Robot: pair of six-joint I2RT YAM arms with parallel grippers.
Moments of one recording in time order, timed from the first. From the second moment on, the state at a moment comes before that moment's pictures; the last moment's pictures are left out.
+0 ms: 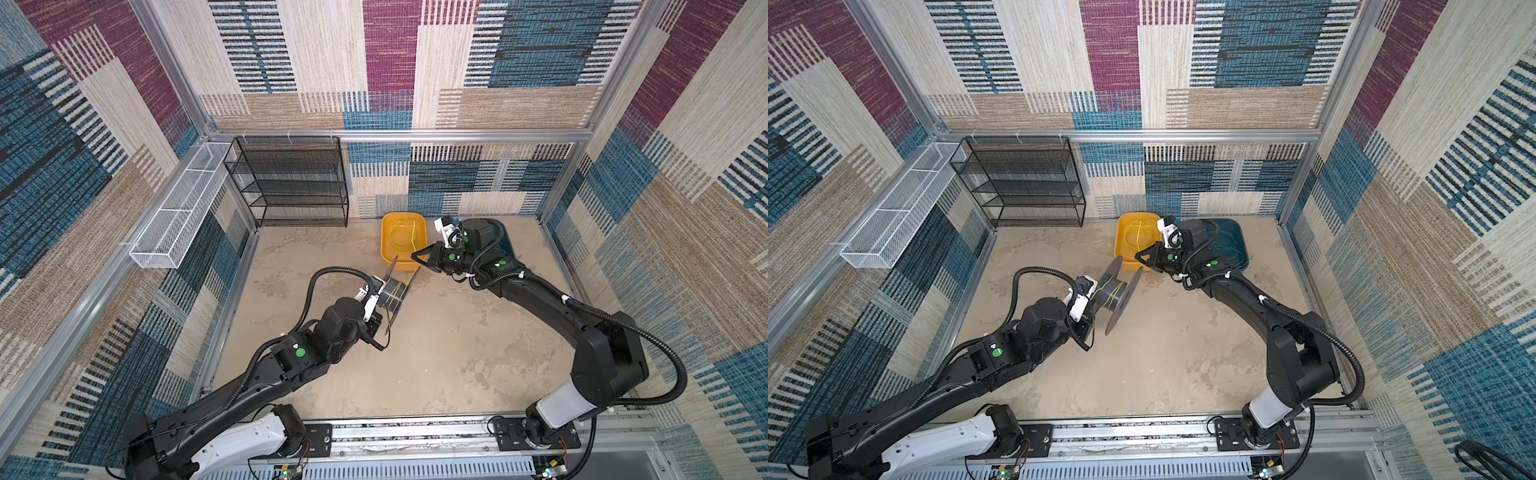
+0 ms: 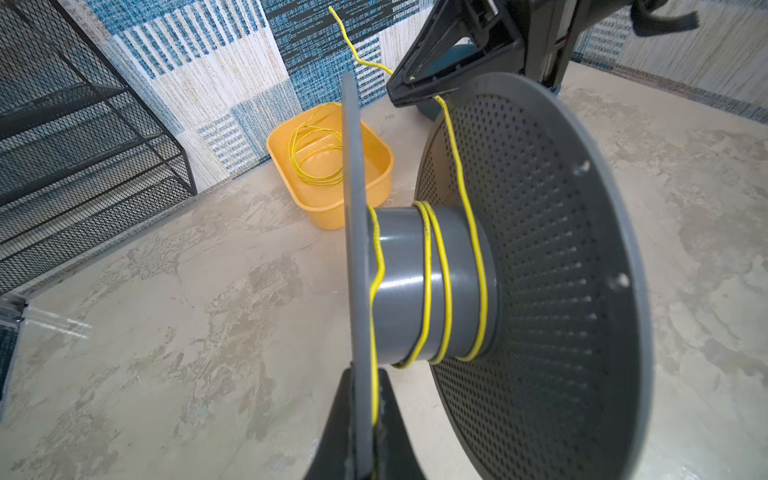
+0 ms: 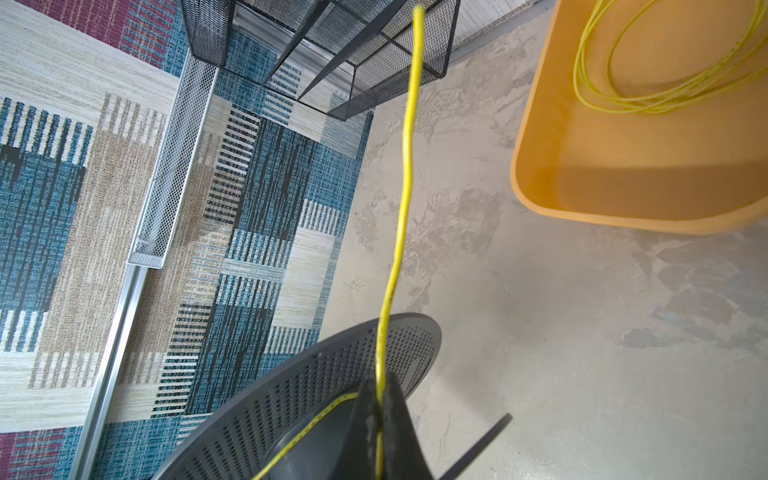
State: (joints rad) left arm -0.91 0.95 0.82 -0.37 -0.41 0.01; right arm 0.42 1.58 1.21 -0.07 -0.59 0.78
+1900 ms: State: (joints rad) left arm -0.82 1.55 1.40 -0.87 -0.31 -0.18; right arm 1.21 0.94 0.77 -0.02 0.20 0.26
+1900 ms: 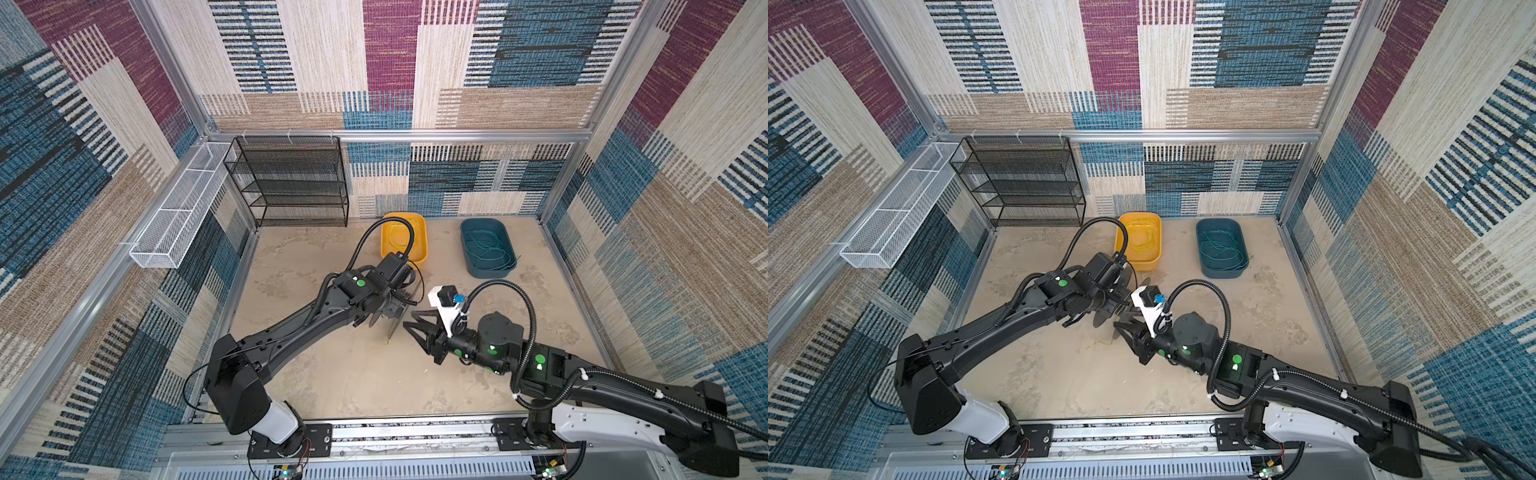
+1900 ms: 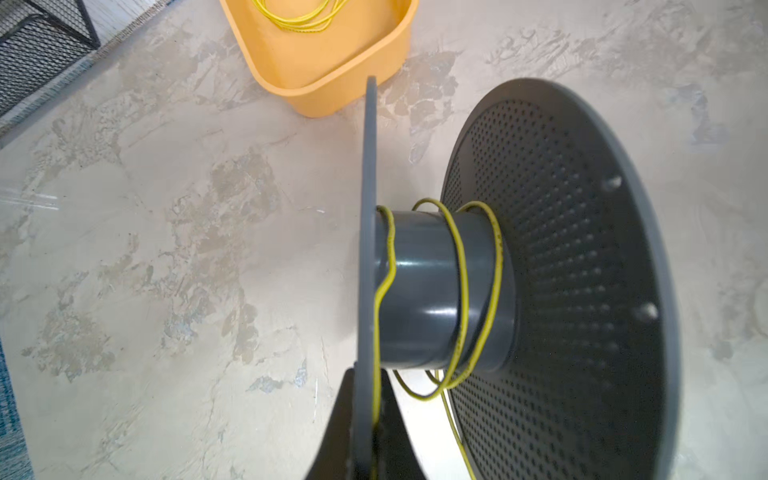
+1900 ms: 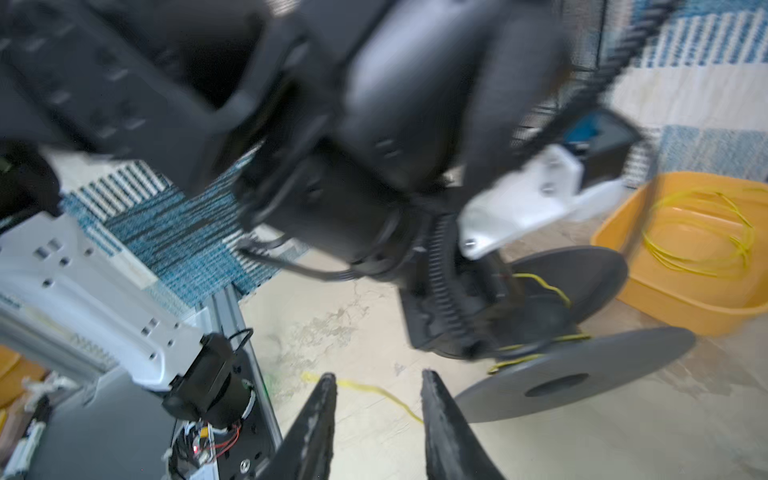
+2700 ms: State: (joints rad) left arm -0.79 1.55 1.44 -0.92 -0.26 -0.20; right arm 1.44 1.30 0.82 0.10 0.59 -0.04
